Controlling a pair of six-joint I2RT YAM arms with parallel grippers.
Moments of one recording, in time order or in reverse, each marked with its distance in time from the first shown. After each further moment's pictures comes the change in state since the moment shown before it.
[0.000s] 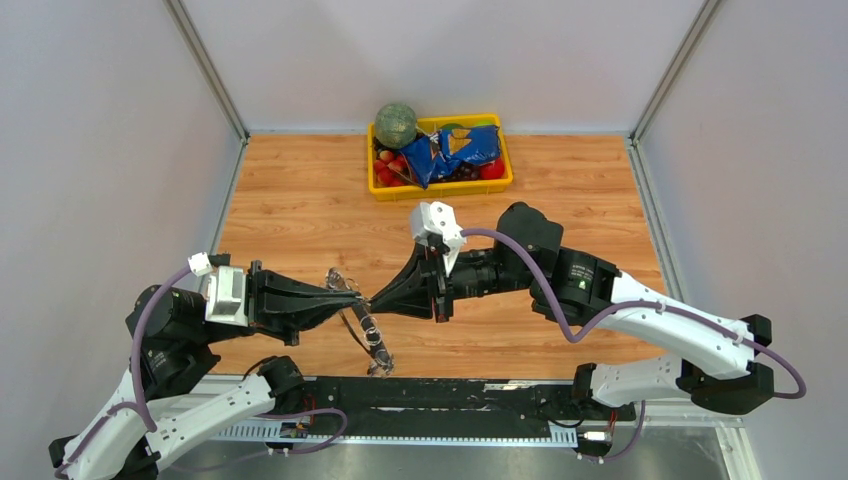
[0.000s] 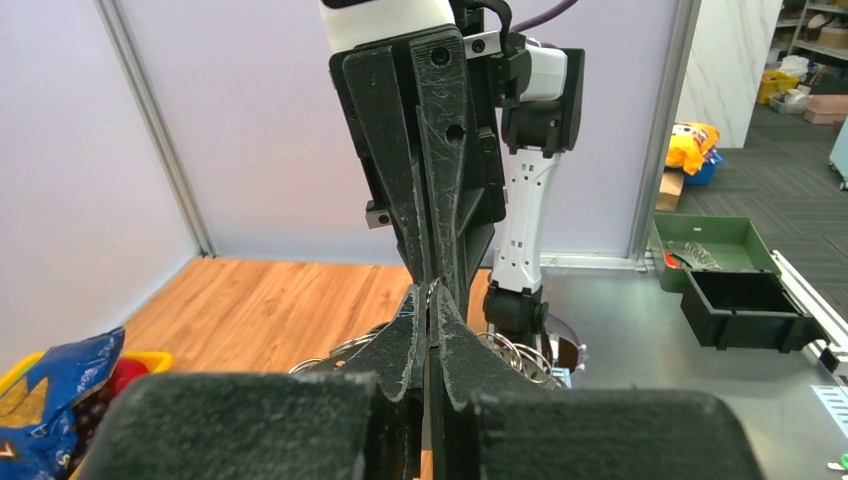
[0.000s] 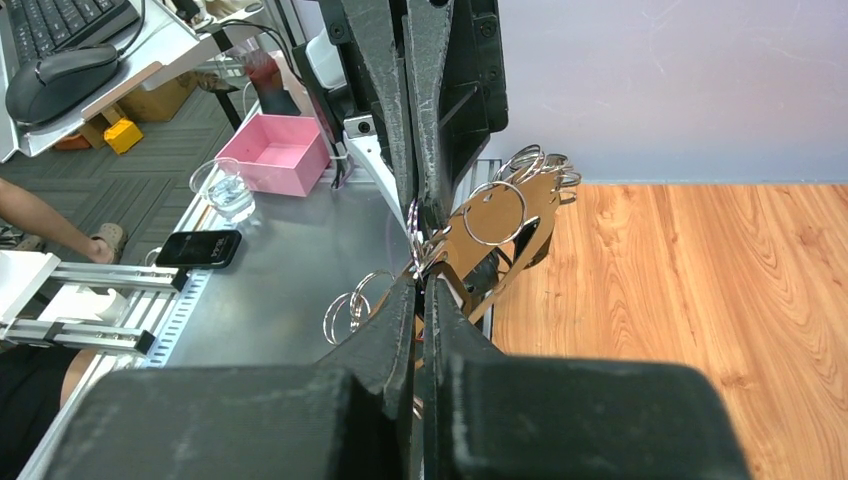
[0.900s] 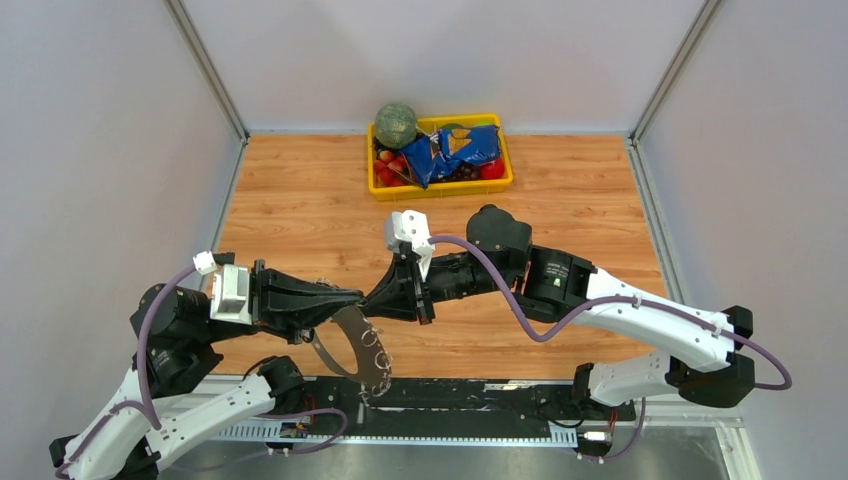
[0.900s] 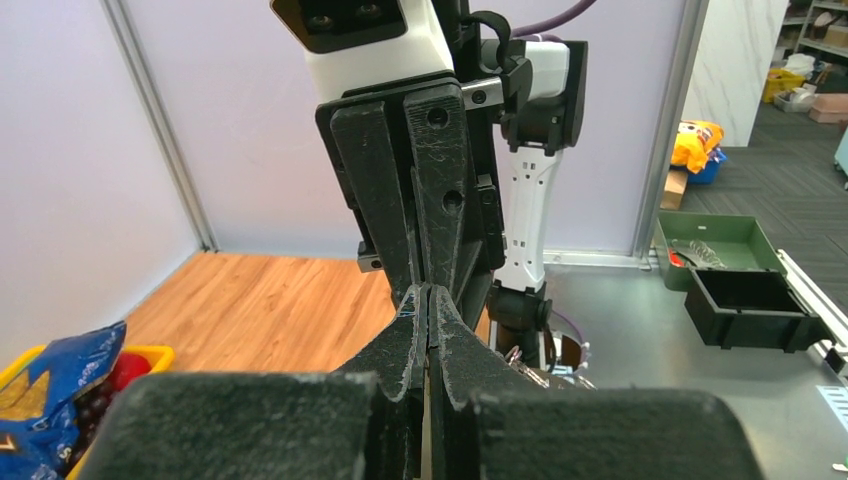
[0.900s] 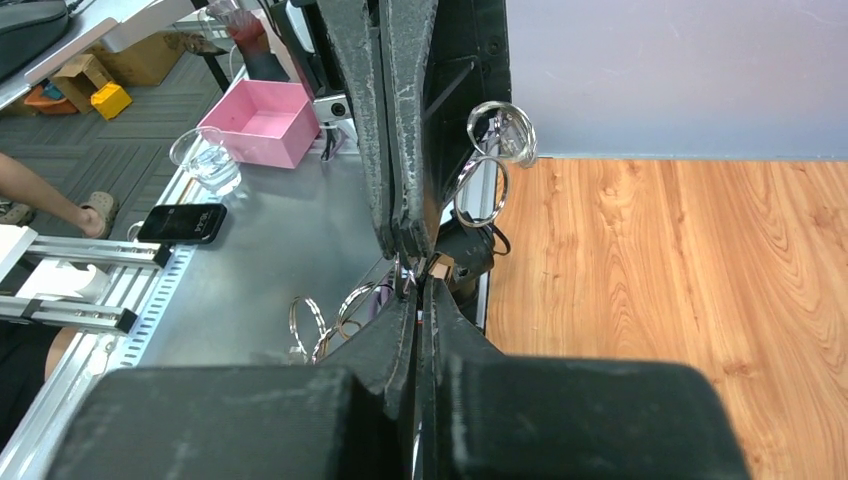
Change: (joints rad) left arm 0.000 0.003 -0.011 0.005 -0.005 0.001; right arm 0.013 0.077 0.016 -0.017 0.000 -0.042
